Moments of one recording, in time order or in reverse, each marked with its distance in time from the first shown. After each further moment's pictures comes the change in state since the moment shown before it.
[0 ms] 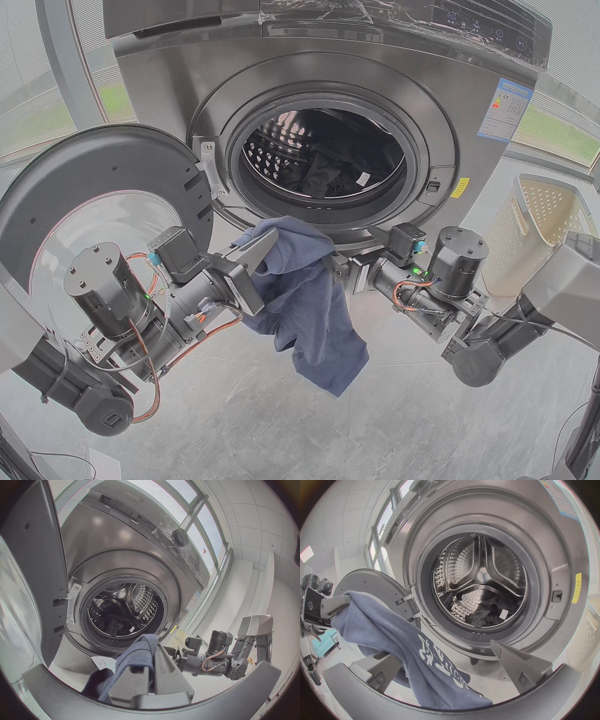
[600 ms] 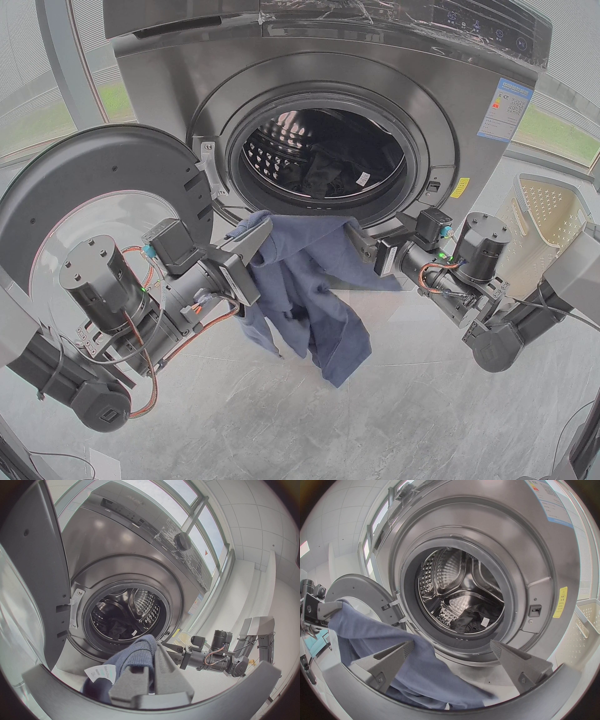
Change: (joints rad) left arm 0.009 -0.012 -0.018 0.013 0.018 0.000; right arm -0.082 -0.059 0.025 0.014 -0.001 -0.016
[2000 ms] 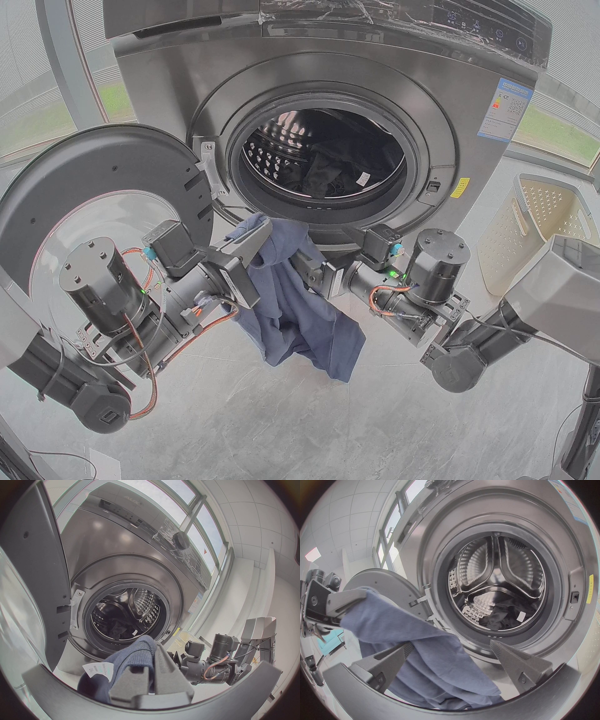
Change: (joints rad) left arm -0.001 0.001 0.008 -0.008 0.000 0.020; right arm 0.146 0.103 -0.096 -0.017 0.024 0.004
